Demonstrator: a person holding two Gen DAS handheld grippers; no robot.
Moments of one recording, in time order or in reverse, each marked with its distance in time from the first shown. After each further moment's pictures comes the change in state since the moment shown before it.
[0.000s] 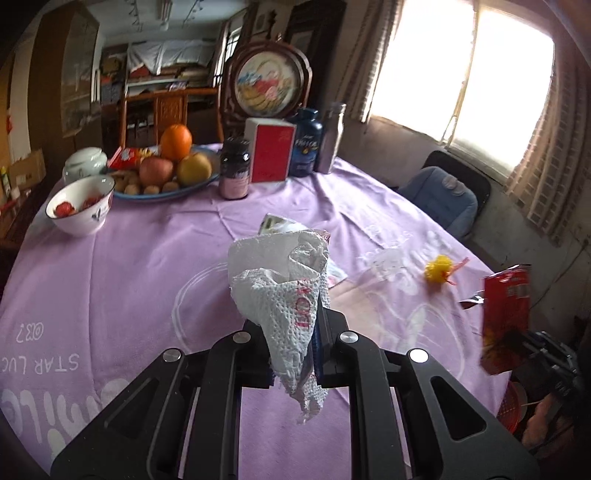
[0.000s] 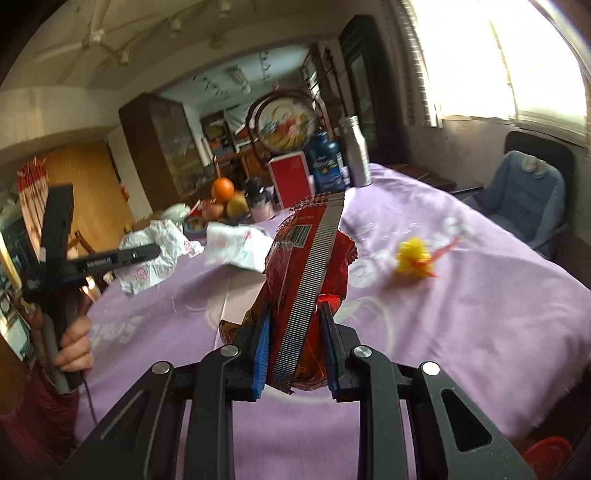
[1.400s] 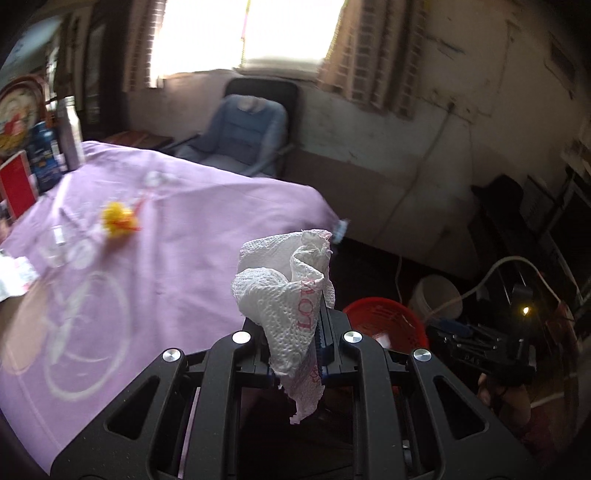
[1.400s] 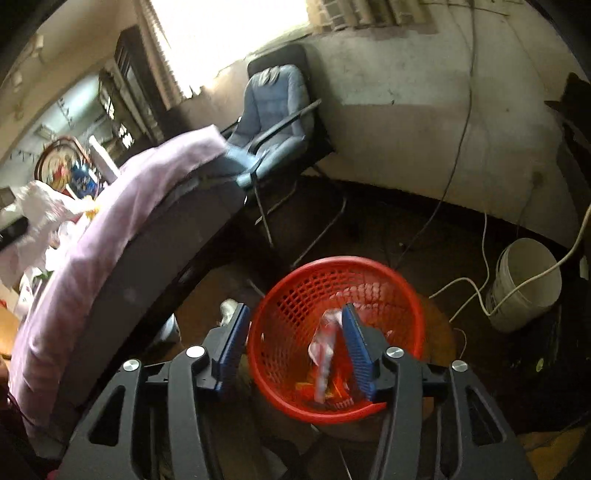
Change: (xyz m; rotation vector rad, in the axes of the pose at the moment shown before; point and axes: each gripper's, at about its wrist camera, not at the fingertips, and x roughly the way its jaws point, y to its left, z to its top) left arm 0.029 -0.345 -0.104 0.444 0.195 -0.466; right arm -0.188 -0.261 -0.206 0.518 0.049 -0.567
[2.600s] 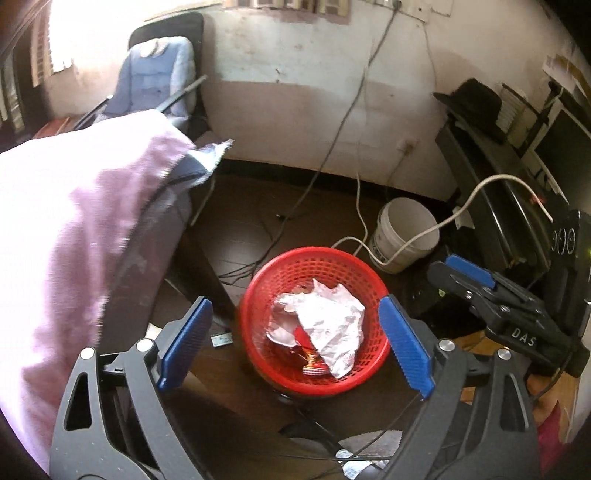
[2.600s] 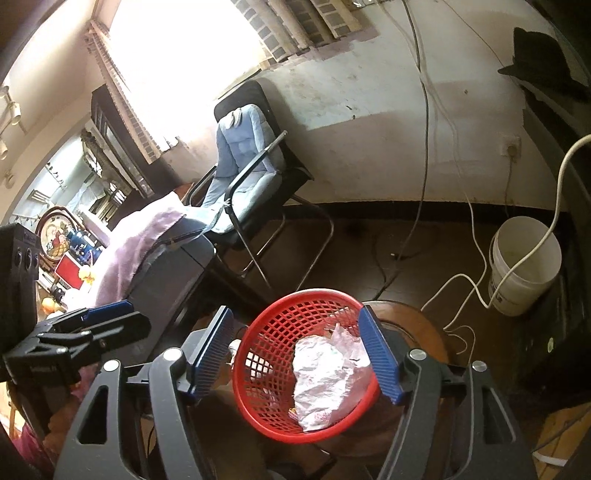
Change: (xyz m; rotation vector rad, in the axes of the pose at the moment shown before) left arm 0.139 -0.114 -0.012 0.165 0.264 -0.110; right arm -0.019 -0.053 0.008 0.166 -0.084 0.041
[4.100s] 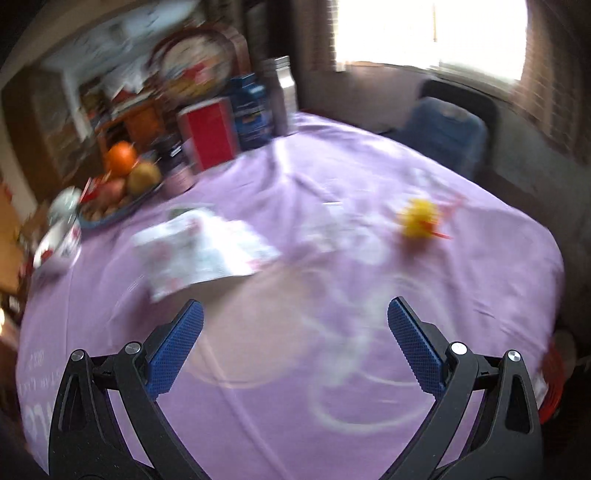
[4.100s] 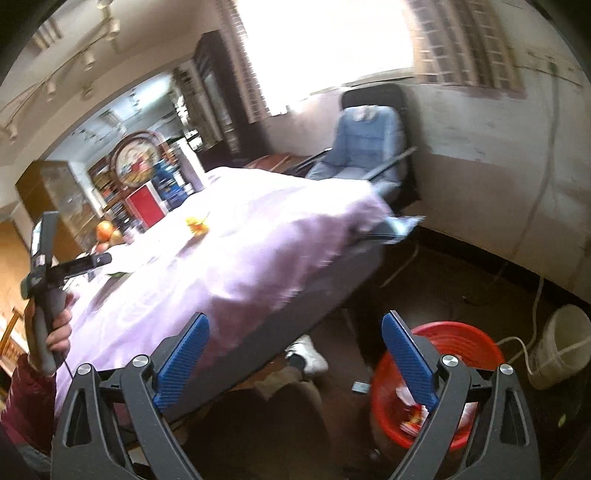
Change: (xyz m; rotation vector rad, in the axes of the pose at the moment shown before) left arm -0.228 0.324 -0.122 -0.561 -0.191 0.669; right arm -0.002 0.223 -0.013 -0.371 0.069 0.222
